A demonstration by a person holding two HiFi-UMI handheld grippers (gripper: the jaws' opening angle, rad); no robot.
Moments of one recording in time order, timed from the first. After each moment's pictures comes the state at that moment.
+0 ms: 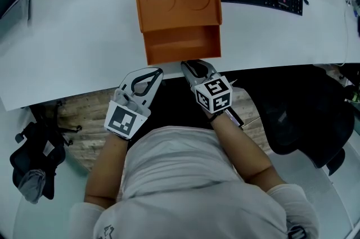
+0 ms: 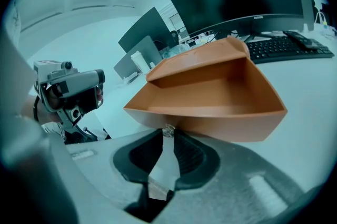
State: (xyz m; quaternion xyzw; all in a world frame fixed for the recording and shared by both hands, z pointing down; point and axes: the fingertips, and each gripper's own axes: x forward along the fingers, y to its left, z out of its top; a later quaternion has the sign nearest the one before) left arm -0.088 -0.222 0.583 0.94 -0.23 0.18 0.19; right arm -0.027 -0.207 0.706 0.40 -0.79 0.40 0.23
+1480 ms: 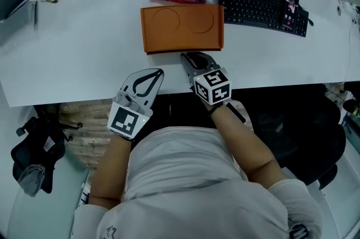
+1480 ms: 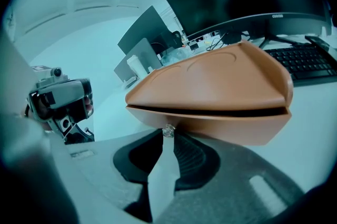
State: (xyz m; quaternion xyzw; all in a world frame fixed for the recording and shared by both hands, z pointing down) left arm -0.082 -0.291 0.585 0.92 -0.28 0.19 0.20; right arm -0.025 -0.310 0.708 0.38 -0.81 0.39 0.22
